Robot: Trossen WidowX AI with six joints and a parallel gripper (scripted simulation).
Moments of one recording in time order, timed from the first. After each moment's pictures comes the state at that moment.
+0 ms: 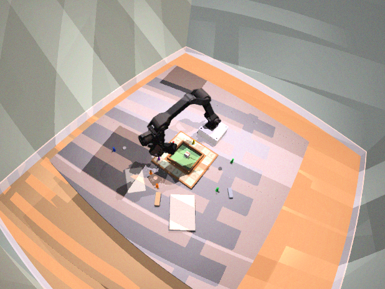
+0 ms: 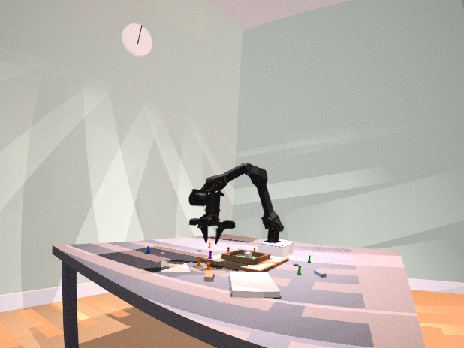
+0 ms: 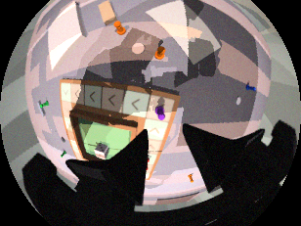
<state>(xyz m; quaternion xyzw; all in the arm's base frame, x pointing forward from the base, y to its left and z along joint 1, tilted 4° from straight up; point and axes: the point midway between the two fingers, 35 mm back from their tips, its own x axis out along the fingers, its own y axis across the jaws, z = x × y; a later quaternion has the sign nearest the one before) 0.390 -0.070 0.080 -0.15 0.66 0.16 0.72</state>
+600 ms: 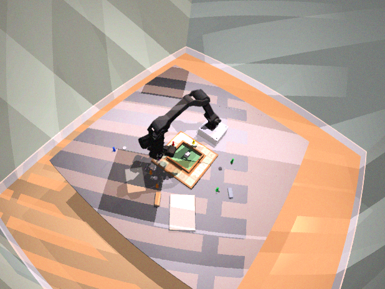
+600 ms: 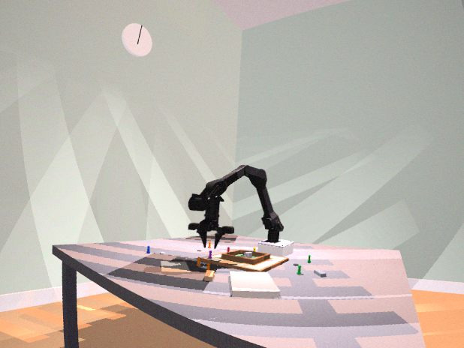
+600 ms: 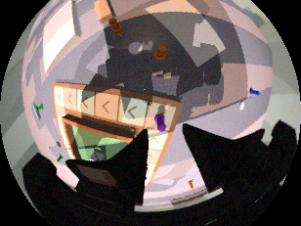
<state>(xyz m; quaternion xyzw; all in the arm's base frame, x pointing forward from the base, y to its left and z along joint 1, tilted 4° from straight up) 0.397 -0.069 0.060 -0.16 0.65 0.16 0.73</state>
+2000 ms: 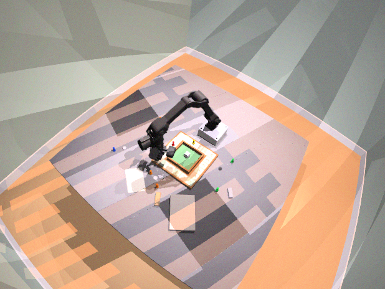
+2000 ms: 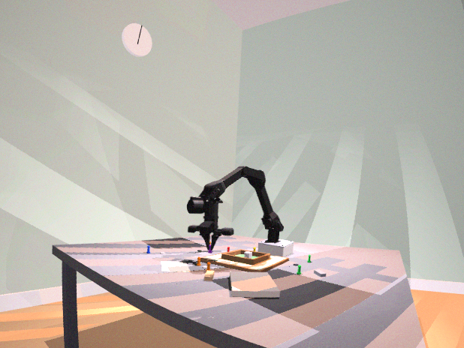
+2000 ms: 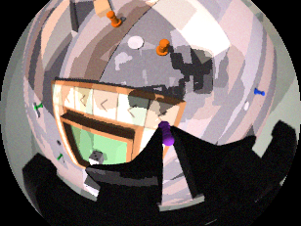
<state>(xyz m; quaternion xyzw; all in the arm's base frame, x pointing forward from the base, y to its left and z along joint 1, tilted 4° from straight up) 0.397 -0.070 0.052 -0.15 0.66 0.17 0.72</state>
